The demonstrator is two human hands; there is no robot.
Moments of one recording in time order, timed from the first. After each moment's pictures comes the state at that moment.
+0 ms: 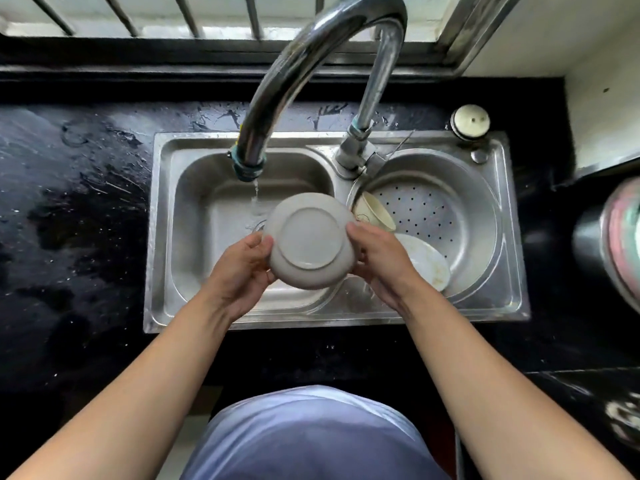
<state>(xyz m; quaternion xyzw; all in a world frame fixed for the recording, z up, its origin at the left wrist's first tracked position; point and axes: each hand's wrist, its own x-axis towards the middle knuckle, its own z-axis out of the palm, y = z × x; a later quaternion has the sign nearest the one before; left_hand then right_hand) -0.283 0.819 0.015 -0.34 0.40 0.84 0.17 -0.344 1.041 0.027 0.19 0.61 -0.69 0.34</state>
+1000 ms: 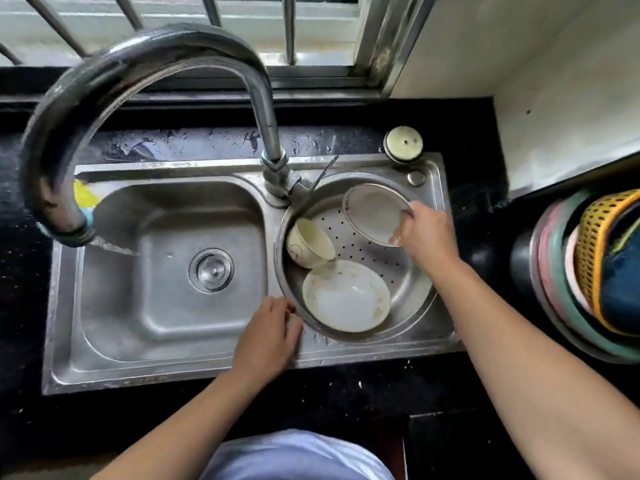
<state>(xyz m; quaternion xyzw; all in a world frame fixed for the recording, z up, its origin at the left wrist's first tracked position) -0.273 0.973 -0.055 -0.10 0.91 0.34 0.21 -0.478 1.230 -0.023 0.08 0.98 -0.15 0.14</state>
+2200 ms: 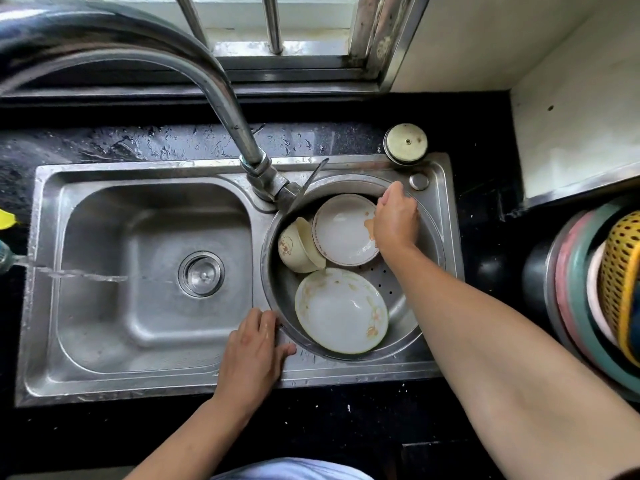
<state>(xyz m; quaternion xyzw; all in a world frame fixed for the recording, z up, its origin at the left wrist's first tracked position) -0.270 0.986 -0.071 -0.08 0.95 0.24 0.18 -0.527 1.193 -0.106 0.14 0.96 -0.21 0.06</state>
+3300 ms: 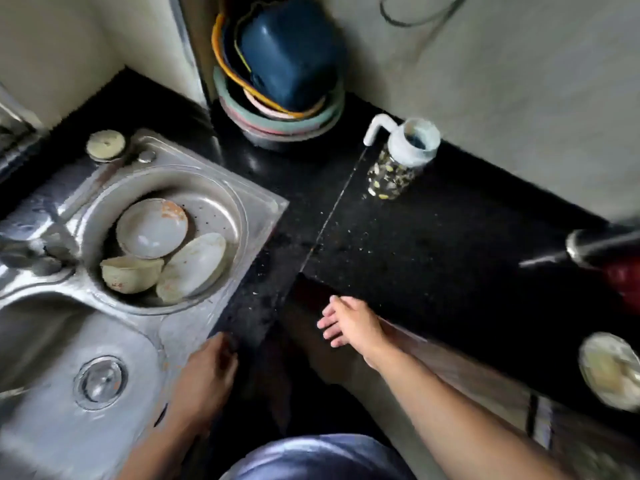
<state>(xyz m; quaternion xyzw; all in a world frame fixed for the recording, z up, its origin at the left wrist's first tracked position) -0.197 0.968 -0.017 0.30 0.88 0.21 0.31 -0.054 1.205 0.015 0.58 0.52 -0.63 0.08</state>
